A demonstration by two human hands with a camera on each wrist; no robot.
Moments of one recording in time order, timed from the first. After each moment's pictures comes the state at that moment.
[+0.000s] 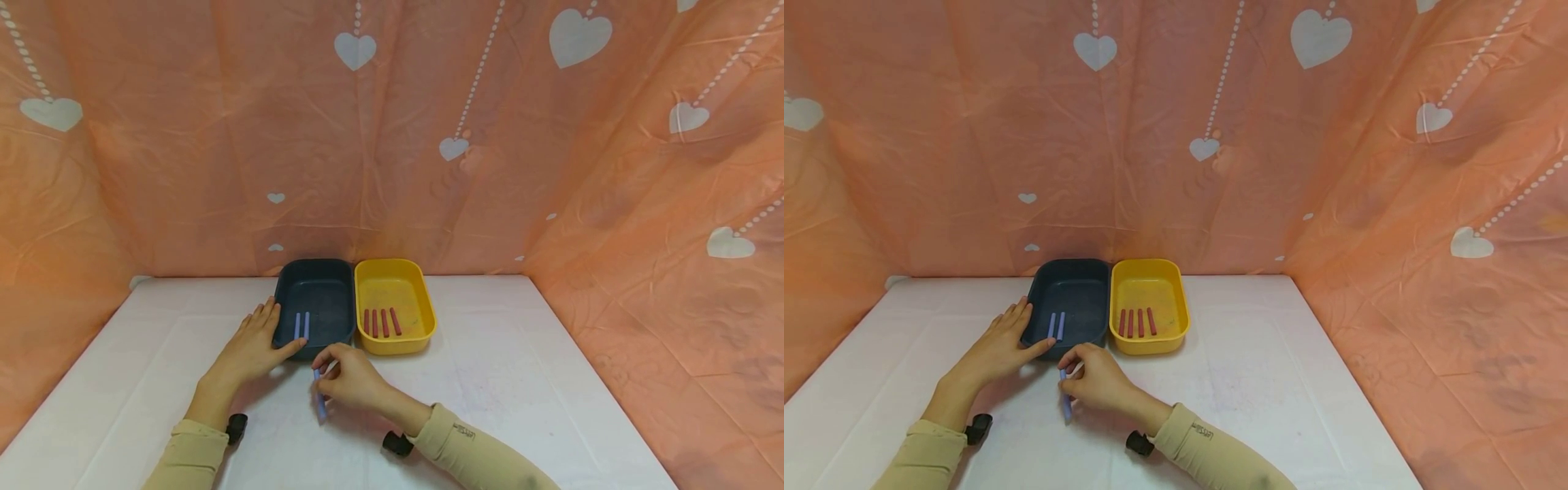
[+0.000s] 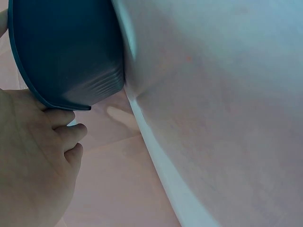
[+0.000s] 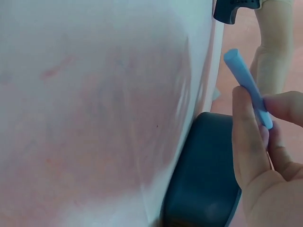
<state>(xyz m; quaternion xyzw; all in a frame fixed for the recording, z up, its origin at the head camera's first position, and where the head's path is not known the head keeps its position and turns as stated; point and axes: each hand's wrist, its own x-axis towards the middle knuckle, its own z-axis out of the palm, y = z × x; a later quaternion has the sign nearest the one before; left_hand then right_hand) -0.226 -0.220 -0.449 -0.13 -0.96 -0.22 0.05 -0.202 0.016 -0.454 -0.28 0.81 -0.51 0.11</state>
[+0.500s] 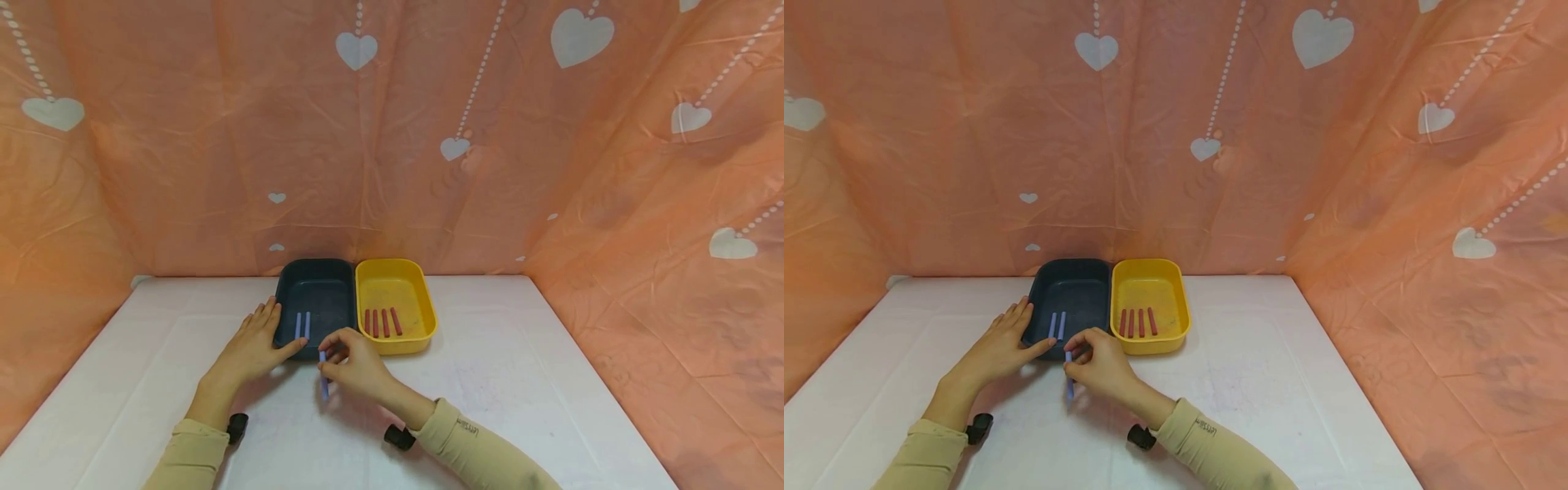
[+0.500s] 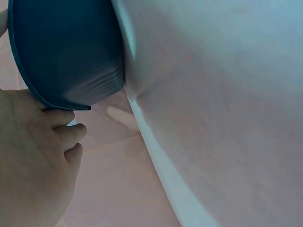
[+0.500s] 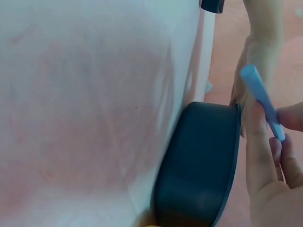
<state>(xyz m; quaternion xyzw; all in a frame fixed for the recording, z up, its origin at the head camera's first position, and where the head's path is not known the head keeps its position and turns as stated) -0.227 -0.221 -0.449 -0.13 -0.97 -0.22 0.05 -0.210 0.018 -0.447 -0.27 0.79 -0.54 0.03</state>
